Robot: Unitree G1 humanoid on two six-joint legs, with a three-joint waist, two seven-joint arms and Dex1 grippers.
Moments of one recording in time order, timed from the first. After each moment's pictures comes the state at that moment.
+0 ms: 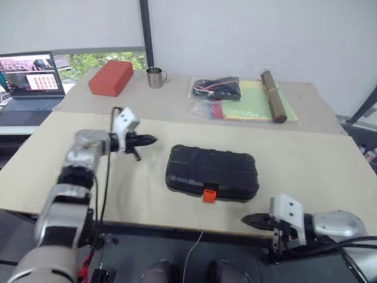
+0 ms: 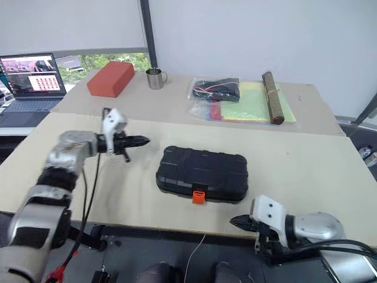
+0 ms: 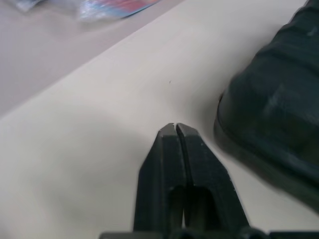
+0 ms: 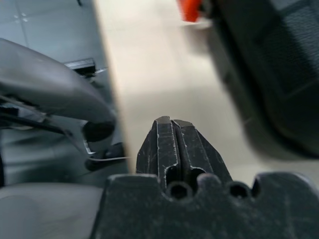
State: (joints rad) left arm -1.05 0.51 -0.13 0.98 -0.10 0.03 -1.09; right arm 0.06 -0.87 0.03 -0.47 0.25 0.33 0.97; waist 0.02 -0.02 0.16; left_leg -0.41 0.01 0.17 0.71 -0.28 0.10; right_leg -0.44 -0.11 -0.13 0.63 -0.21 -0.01
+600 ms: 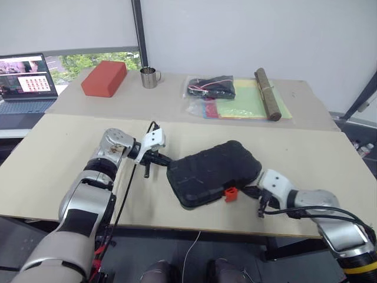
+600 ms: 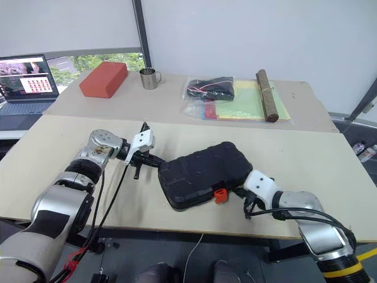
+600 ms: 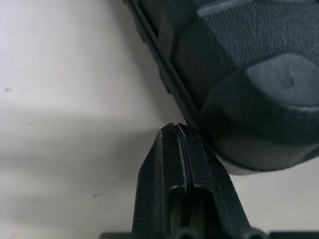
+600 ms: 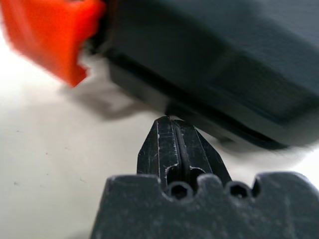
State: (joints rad) left arm -1.11 0.44 -0.16 1.16 0.02 -0.12 -1.47; right arm -0.06 -0.78 -0.02 -0.33 0.19 0.43 0.82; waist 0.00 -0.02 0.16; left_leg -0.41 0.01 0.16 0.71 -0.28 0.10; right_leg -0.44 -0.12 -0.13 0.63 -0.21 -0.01
